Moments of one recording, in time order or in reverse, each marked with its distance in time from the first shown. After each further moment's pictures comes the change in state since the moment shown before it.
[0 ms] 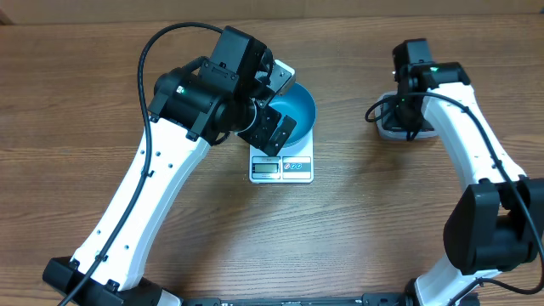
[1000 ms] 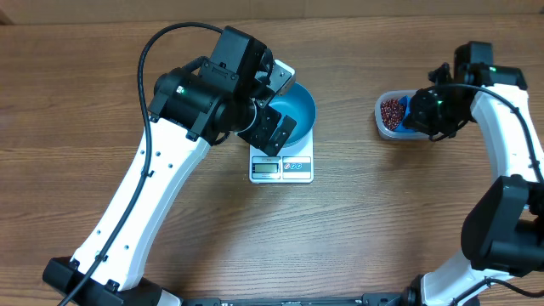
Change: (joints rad) left arm 0.000 0.000 0.000 0.000 0.000 0.000; right arm -0.258 0.002 0.002 -0.023 -0.498 -0.019
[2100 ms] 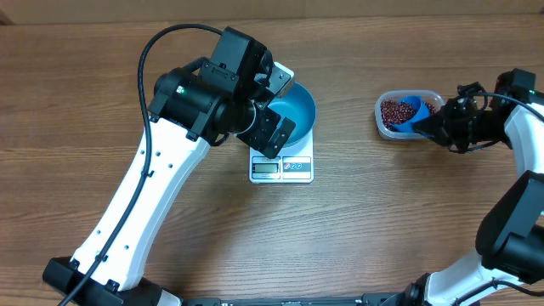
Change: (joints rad) left arm 0.000 0.000 0.000 -0.019 0.000 0.000; right arm -0.217 0.004 -0.126 0.061 -0.401 -0.016
